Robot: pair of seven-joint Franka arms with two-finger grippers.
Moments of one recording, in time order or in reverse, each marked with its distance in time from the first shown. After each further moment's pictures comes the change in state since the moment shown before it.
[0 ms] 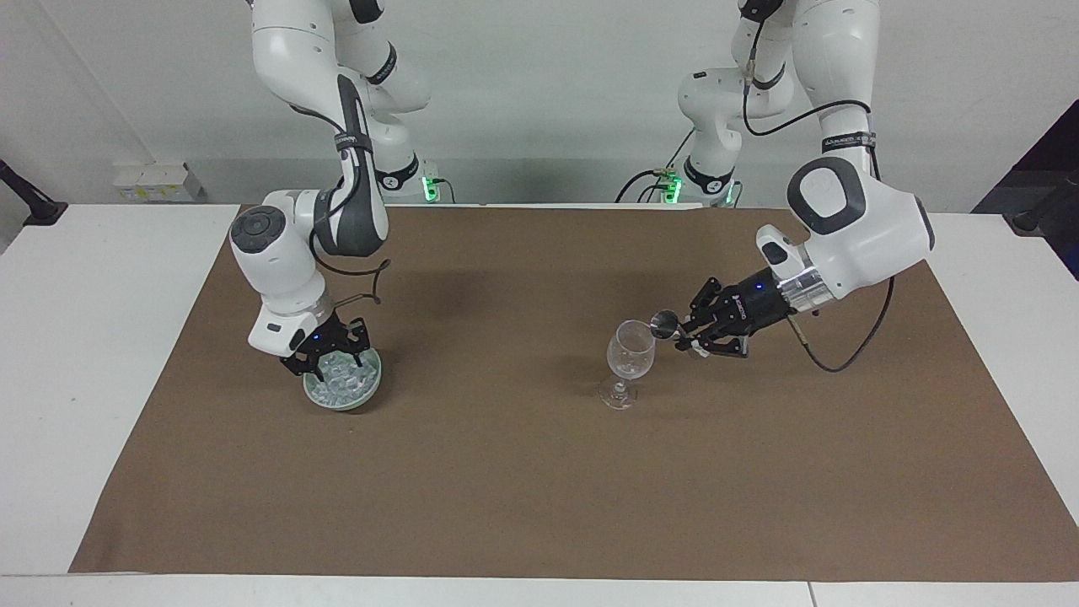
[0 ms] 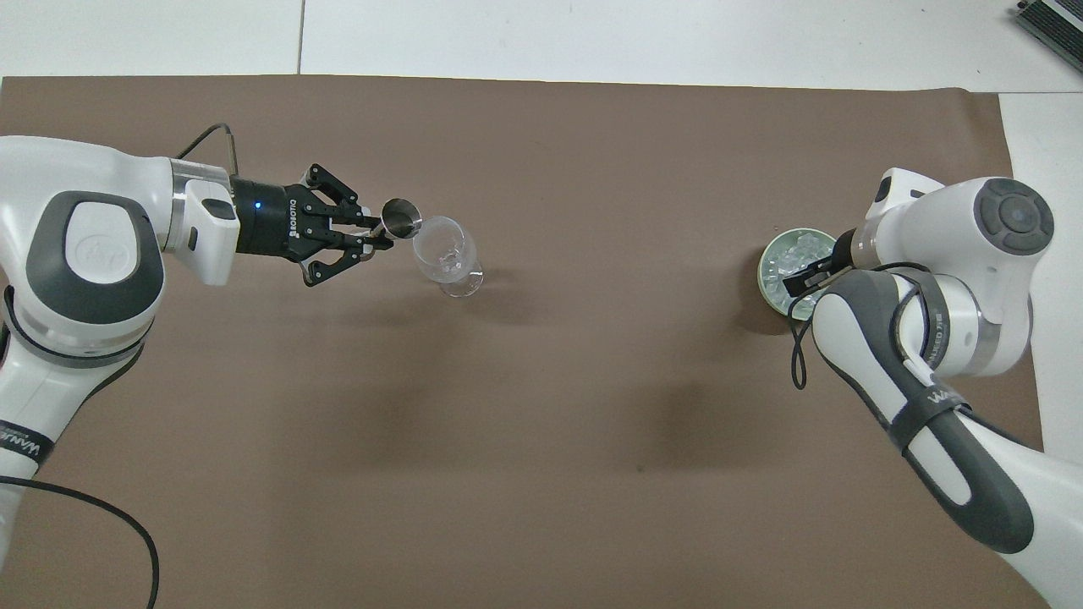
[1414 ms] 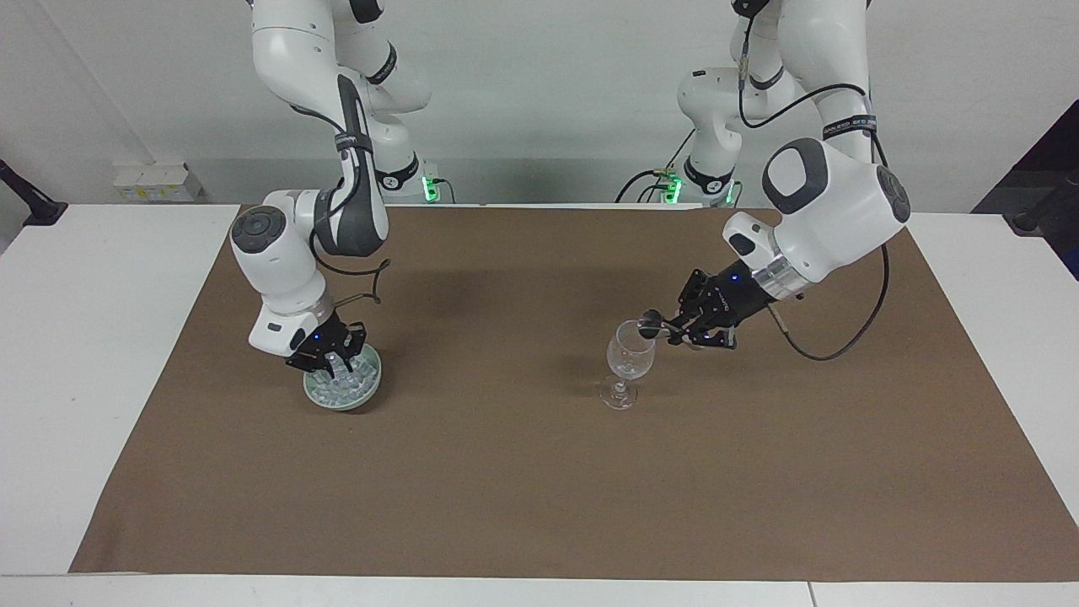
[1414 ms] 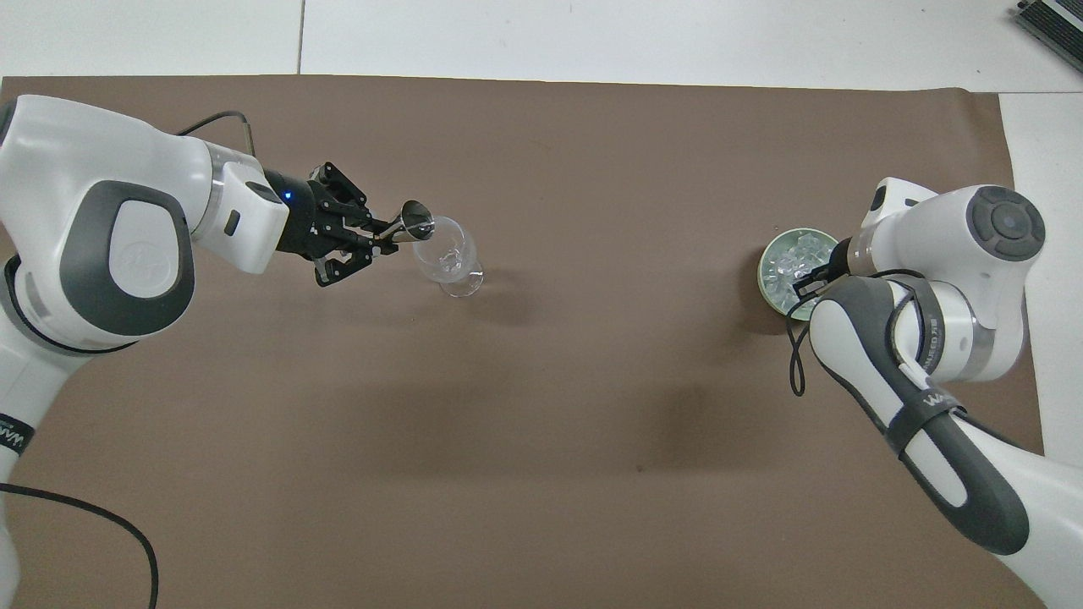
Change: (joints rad) left arm -0.076 -0.011 0.001 0.066 0.252 0.003 -0.246; right arm 0.000 -0.002 -0.001 0.010 0.000 -0.003 0.000
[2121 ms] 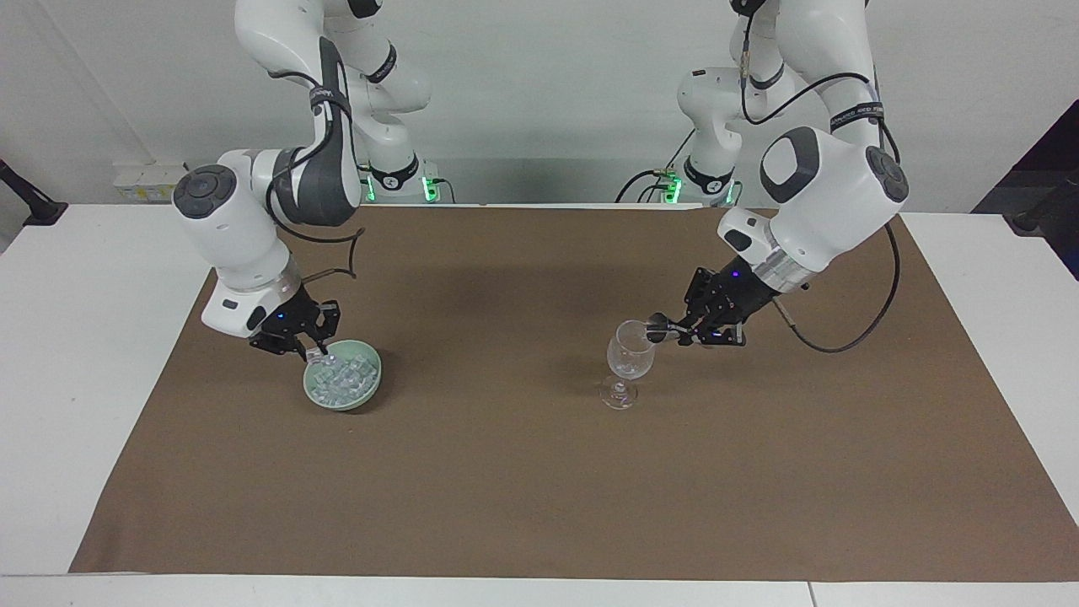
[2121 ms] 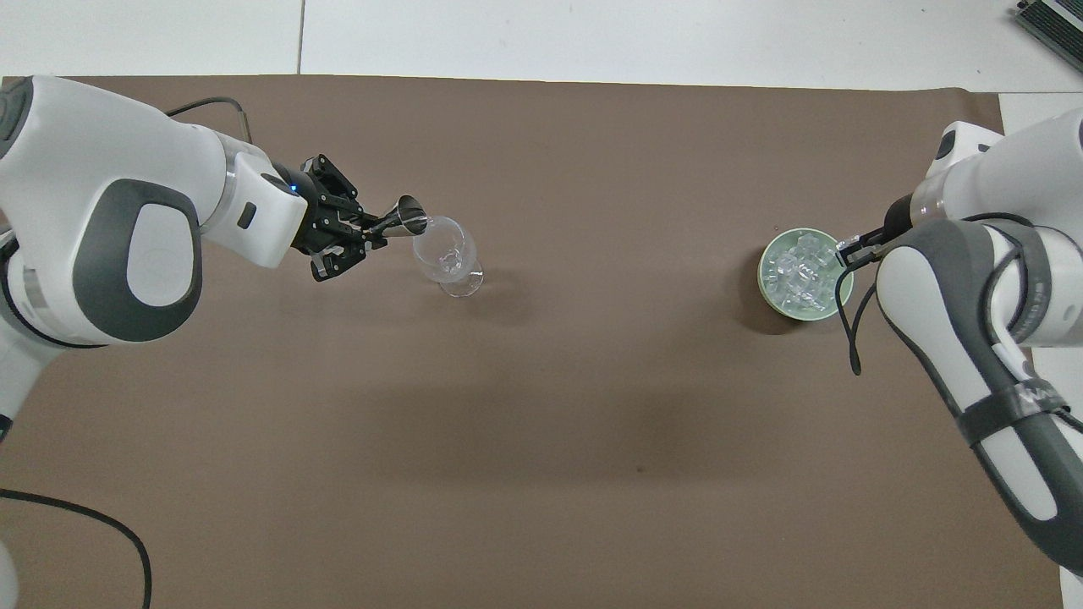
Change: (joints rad) left arm -0.024 -0.008 0.000 0.020 0.125 0.000 -0.120; right arm -0.009 -0.049 -0.019 0.205 0.000 -0.309 0.024
